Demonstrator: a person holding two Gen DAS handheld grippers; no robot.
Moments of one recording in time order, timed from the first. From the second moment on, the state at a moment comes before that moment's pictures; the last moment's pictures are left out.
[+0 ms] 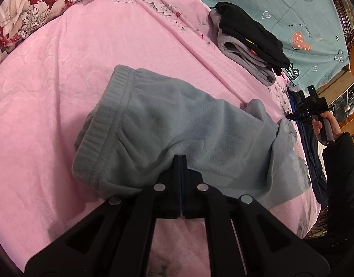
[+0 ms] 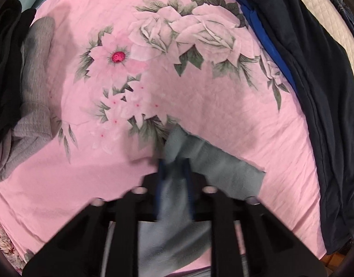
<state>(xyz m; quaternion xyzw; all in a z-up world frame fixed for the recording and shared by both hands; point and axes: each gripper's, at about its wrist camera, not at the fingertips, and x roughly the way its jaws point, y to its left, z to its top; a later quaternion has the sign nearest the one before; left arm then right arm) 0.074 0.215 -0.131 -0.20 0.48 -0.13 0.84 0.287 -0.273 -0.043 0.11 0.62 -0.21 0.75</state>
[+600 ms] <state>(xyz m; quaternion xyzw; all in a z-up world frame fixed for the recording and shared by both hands) 0.084 0.198 -0.122 -0.12 0.52 -0.11 0.84 0.064 -0.351 0.050 0.23 0.51 -0.14 0.82</state>
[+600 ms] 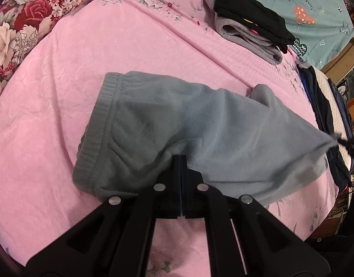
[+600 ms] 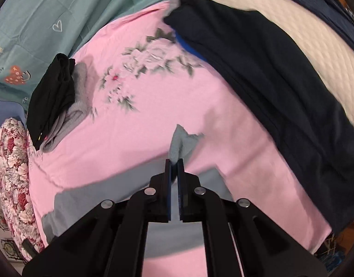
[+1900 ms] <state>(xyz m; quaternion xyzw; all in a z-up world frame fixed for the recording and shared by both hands) 0.090 0.205 -0.117 -0.11 0.54 -0.08 0.83 -0.027 -0.268 0.029 -0.05 0.47 -0.03 0.88</state>
